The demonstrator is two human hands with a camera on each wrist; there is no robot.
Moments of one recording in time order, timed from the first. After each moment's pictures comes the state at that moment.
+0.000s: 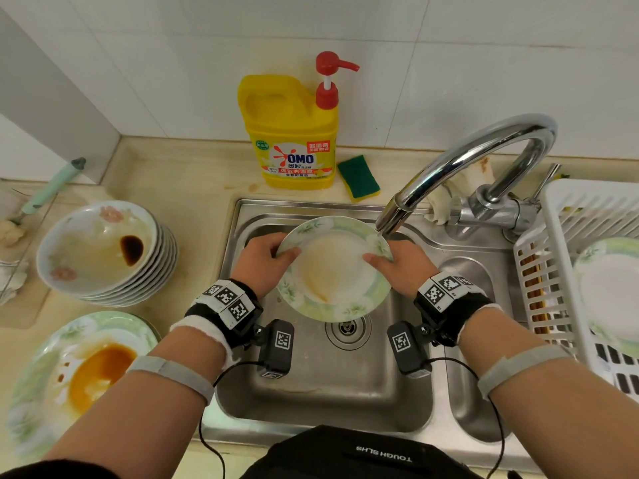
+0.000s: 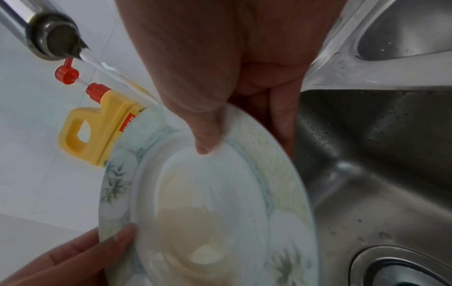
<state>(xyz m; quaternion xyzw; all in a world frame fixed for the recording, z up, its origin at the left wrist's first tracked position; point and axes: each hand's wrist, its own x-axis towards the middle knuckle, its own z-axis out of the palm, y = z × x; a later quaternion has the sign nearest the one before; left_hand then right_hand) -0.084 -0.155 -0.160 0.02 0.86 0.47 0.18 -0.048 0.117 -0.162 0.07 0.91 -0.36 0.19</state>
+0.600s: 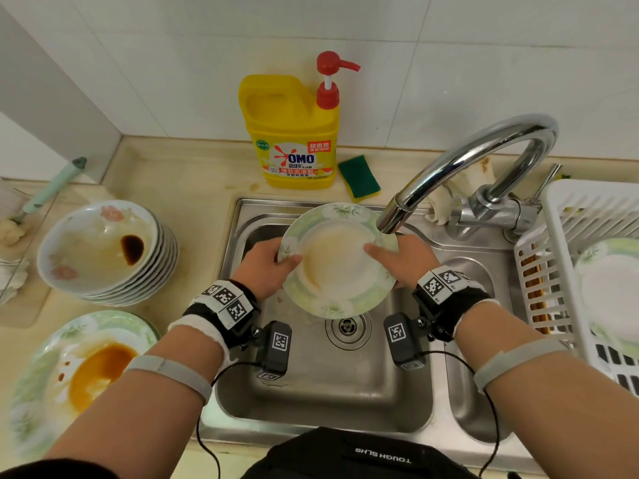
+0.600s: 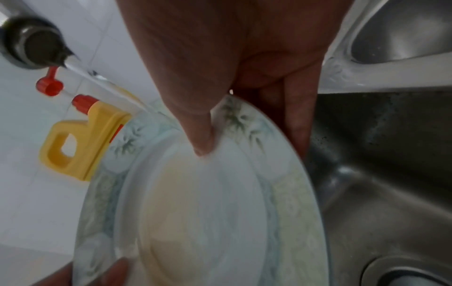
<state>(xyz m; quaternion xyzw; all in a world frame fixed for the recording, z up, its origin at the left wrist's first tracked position) -0.081 -0.158 -0.163 0.03 0.85 0.48 0.22 -0.055 0.114 -0.153 0.20 0.86 -0.43 0.19</state>
